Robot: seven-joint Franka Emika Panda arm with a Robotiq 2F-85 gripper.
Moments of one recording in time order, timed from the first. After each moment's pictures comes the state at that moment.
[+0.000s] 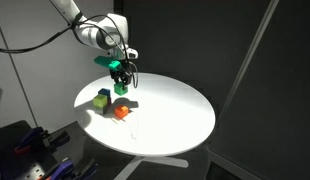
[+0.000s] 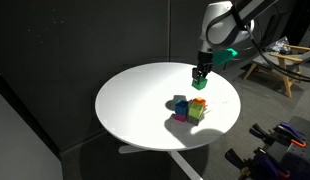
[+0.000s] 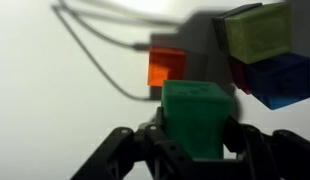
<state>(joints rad) 0.01 0.22 0.01 -2.22 -0.02 2.50 0.02</state>
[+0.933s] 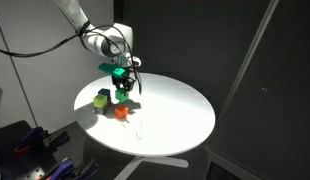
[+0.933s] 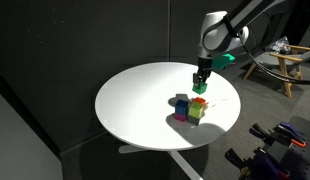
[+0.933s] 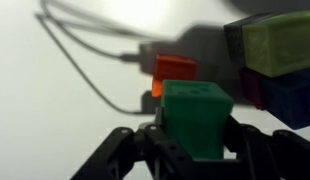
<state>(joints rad) -0.01 0.31 0.01 -2.18 0.01 2.50 -0.08</state>
